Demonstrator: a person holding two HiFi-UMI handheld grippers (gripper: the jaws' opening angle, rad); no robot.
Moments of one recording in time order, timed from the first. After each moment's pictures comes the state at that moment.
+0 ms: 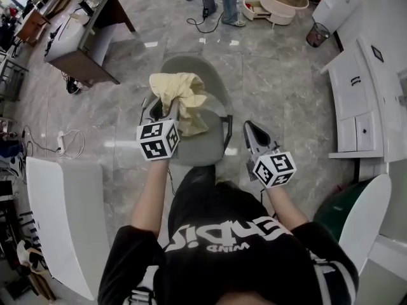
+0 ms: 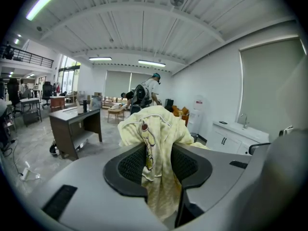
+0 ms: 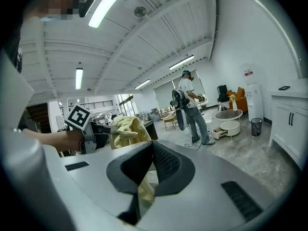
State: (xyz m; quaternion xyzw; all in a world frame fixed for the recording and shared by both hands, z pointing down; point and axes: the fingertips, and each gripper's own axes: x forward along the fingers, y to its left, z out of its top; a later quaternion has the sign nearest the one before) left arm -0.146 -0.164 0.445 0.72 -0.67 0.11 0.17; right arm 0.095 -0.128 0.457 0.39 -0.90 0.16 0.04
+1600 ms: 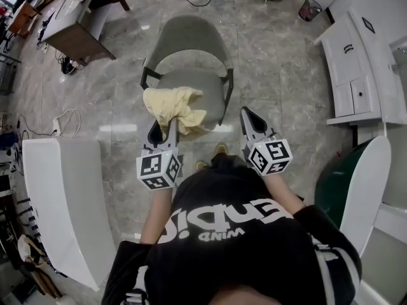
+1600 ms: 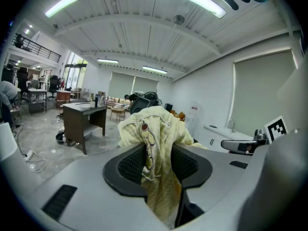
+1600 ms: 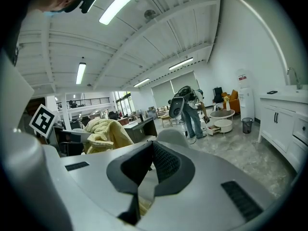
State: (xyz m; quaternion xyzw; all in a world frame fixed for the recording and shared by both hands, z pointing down) left arm -0.136 0.109 0.453 0.72 -0.67 0.06 0.18; right arm 0.079 0.056 0.464 0.42 -0.89 0.15 0.06
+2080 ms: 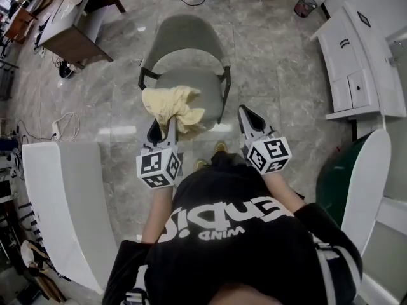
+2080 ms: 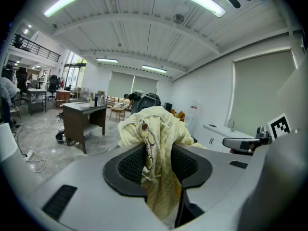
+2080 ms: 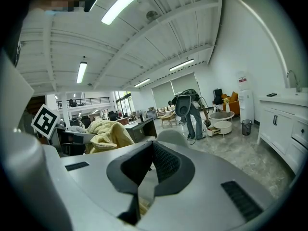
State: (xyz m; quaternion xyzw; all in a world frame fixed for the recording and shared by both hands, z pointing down) left arm -0.134 0.113 0.458 0.72 -0.66 0.06 0.18; right arm 0.078 0.067 0.461 0.42 -0.89 0.15 0.06
